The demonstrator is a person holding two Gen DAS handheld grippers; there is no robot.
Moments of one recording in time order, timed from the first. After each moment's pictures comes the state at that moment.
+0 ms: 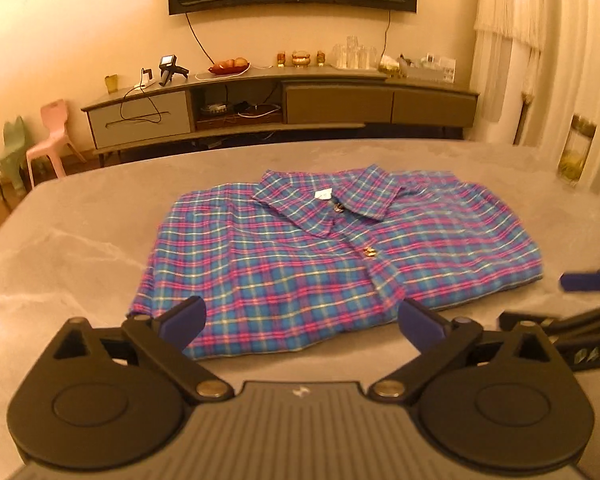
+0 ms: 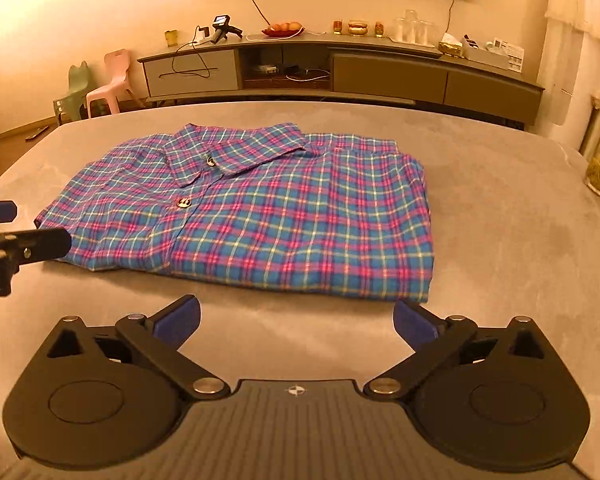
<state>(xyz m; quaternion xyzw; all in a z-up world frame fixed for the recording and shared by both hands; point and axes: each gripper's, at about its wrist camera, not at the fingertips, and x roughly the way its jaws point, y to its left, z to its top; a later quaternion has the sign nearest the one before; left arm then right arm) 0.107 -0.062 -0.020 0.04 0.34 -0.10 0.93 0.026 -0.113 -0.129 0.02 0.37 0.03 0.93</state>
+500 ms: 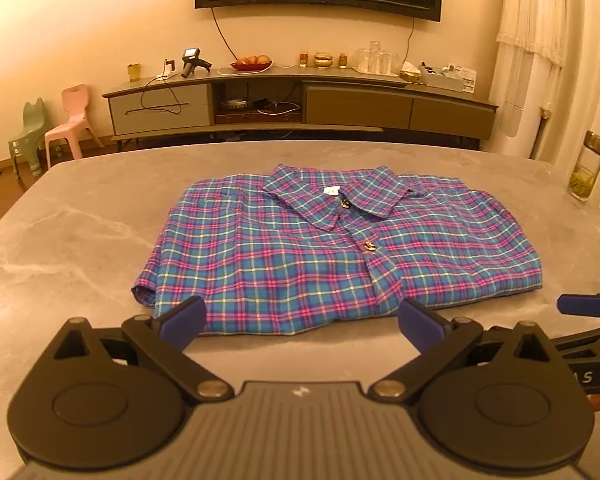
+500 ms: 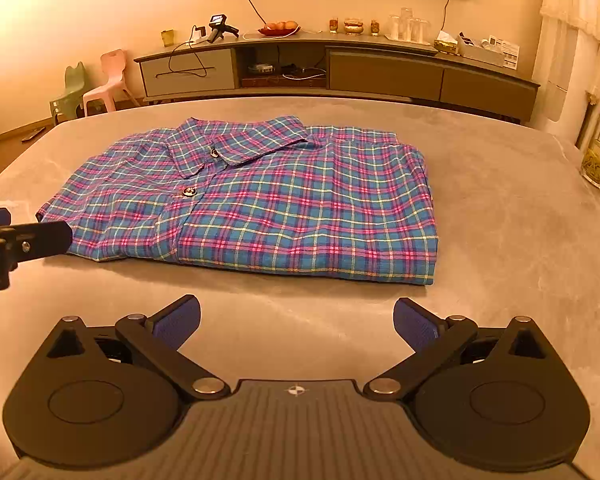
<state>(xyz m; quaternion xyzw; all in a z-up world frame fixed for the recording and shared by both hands) 0.095 -0.073 -0.023 0.03 0.35 -0.07 0.94 0.019 -0.107 -0.133 0.02 0.37 0.02 0.93</state>
